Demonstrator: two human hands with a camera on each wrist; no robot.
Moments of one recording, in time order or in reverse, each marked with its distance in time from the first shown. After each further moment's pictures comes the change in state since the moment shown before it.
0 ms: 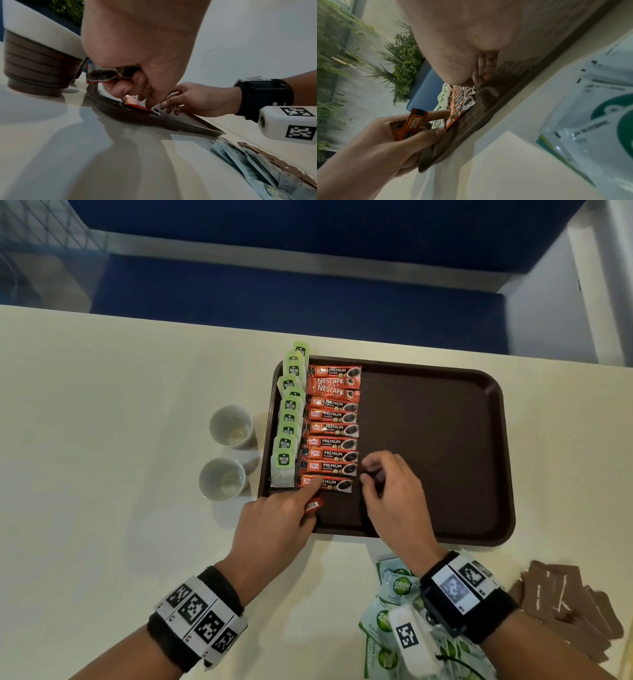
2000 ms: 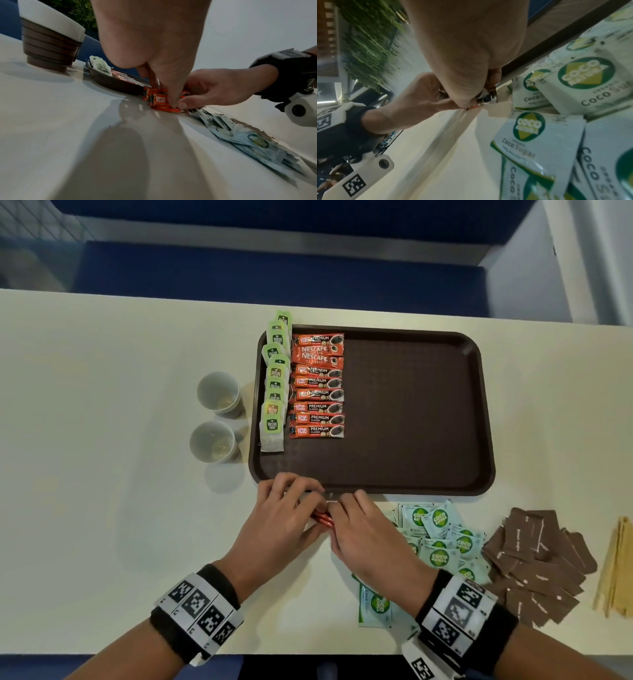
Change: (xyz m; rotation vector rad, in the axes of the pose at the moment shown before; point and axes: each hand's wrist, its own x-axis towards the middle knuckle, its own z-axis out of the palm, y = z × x) left_hand -0.047 -0.003 0.057 -0.059 0.288 0.432; right_hand -0.102 -0.013 0.010 -0.767 -0.396 -0.487
